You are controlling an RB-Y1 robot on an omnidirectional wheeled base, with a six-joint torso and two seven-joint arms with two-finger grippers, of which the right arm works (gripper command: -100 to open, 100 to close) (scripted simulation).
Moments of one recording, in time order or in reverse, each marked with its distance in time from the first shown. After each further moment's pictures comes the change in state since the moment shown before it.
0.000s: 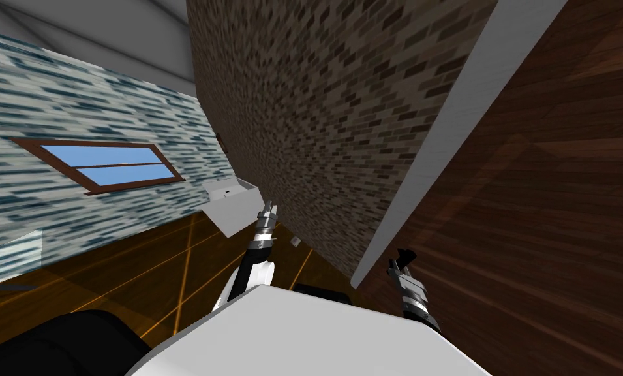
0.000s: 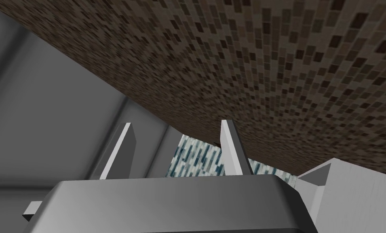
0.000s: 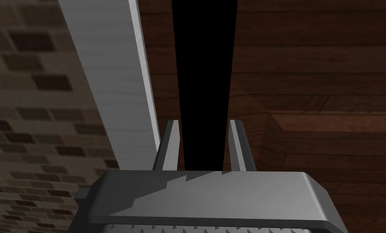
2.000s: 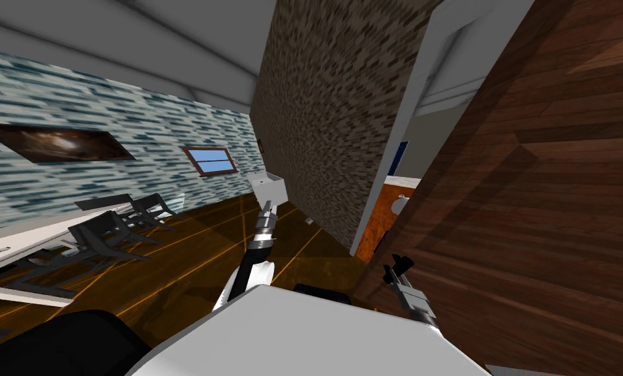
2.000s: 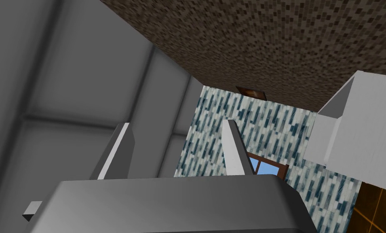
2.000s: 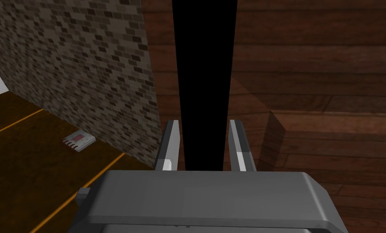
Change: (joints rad) arm 0.073 -0.148 0.211 -0.022 0.114 -0.111 -0.179
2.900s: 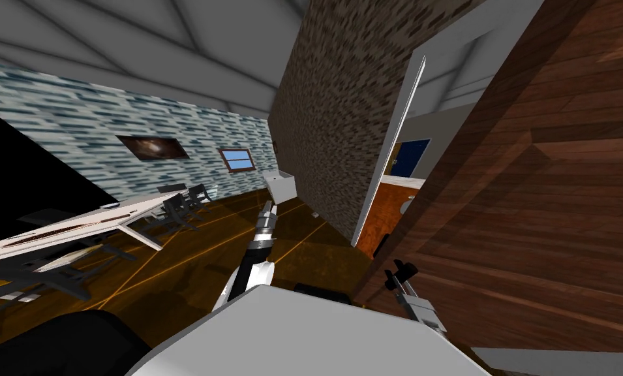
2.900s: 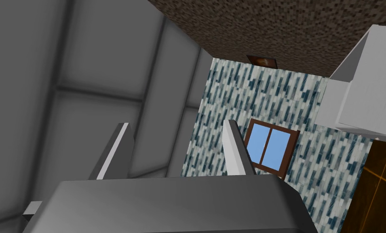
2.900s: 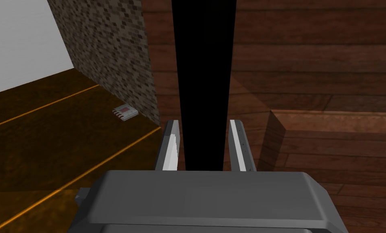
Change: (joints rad) arm 0.012 -0.053 0.087 0.049 0.037 -0.094 -0.084
